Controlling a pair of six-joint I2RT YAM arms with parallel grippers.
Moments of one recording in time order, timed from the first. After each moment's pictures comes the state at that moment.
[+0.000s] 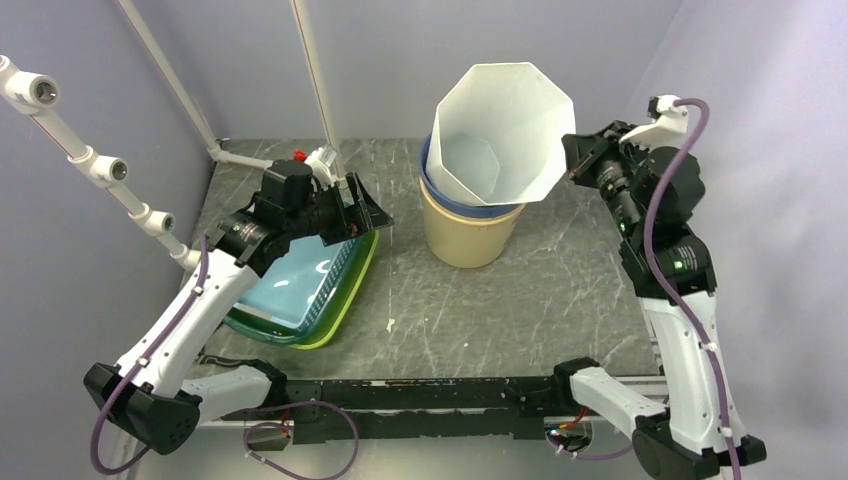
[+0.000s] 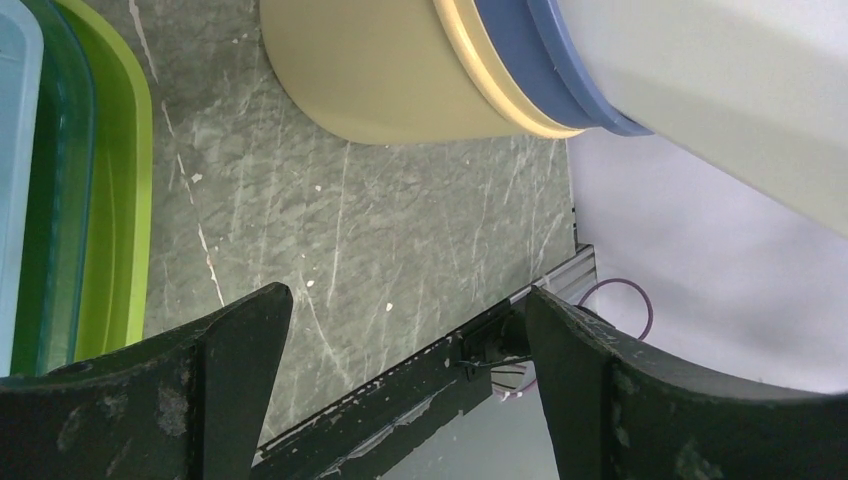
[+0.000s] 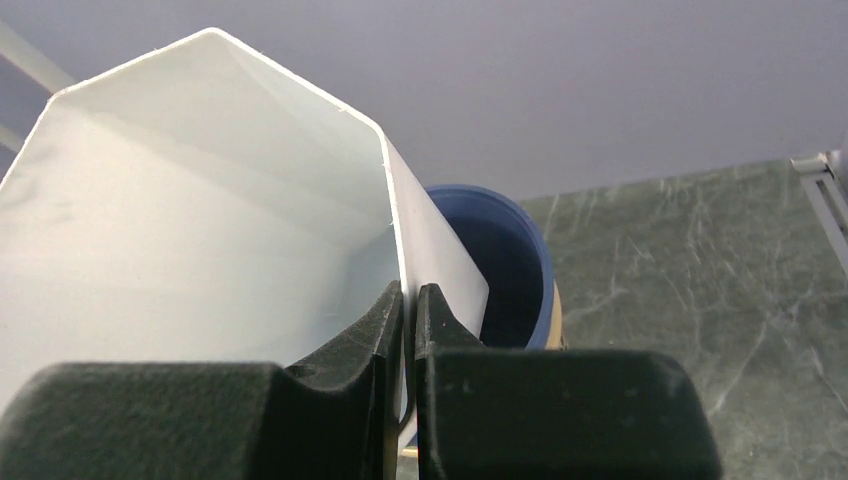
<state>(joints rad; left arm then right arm) -0.48 1.13 1.25 -0.66 0.29 -0.75 0.24 0.99 1.49 -0.51 0.09 0.42</state>
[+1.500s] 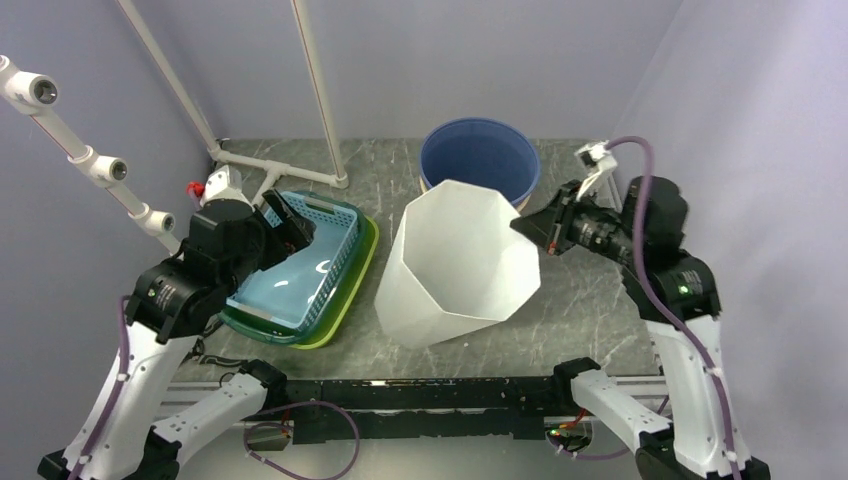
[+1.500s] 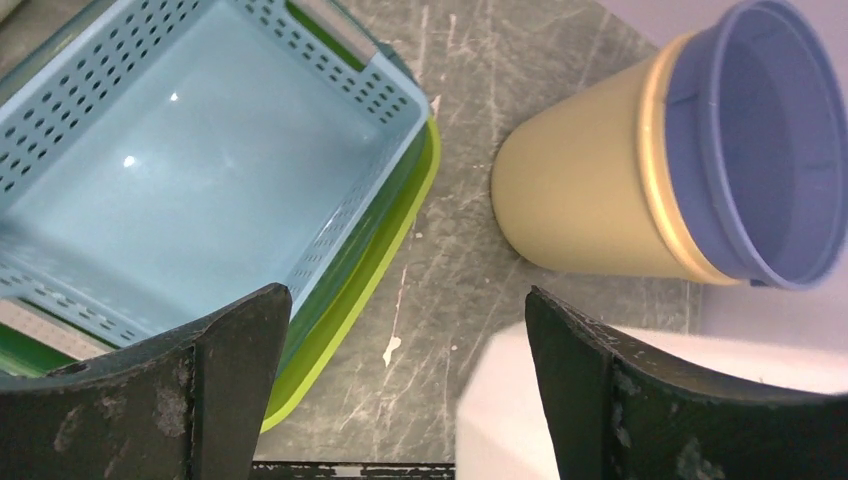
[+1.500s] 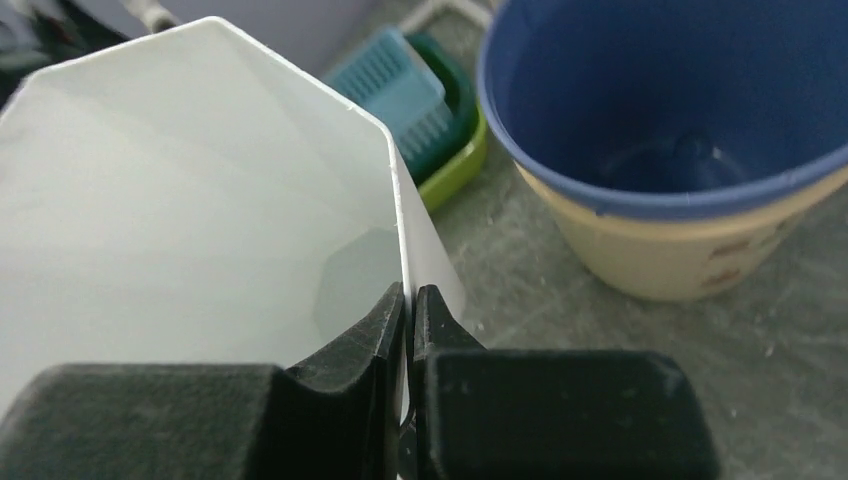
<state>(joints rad) -0.48 0.85 1.31 -1.03 -0.32 -0.83 0.25 0.87 1.44 -0.81 -0.56 0.32</state>
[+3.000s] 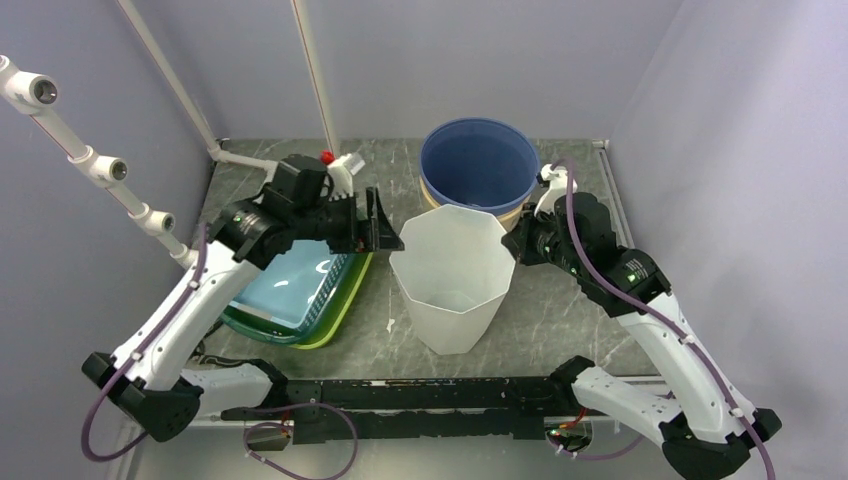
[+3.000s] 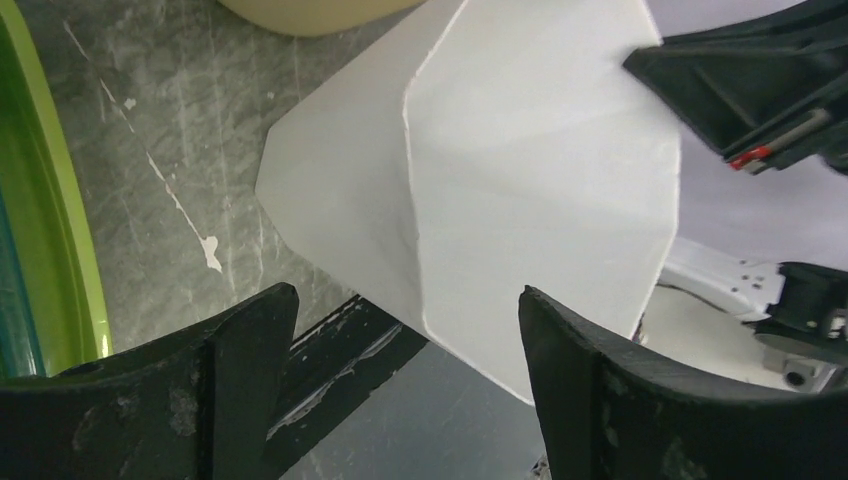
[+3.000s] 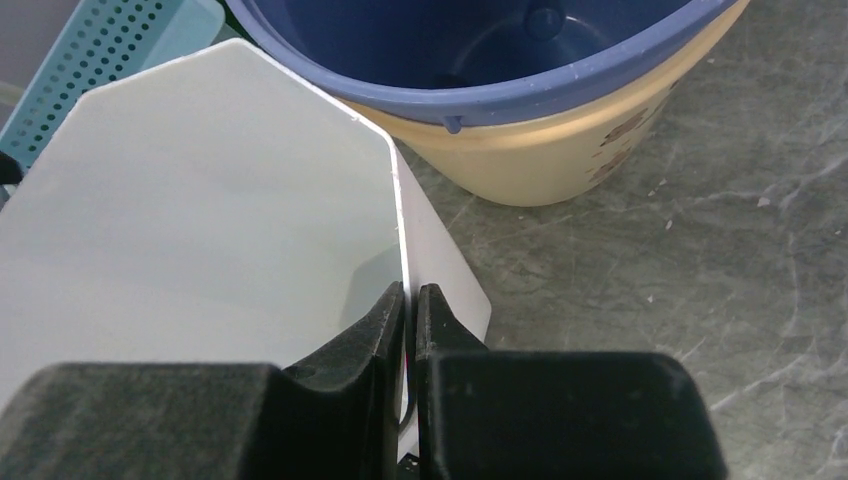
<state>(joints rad) -0.56 1.17 1.43 -0.89 0.41 -0.62 0.56 0.90 1.19 -0.81 0.06 0.38</state>
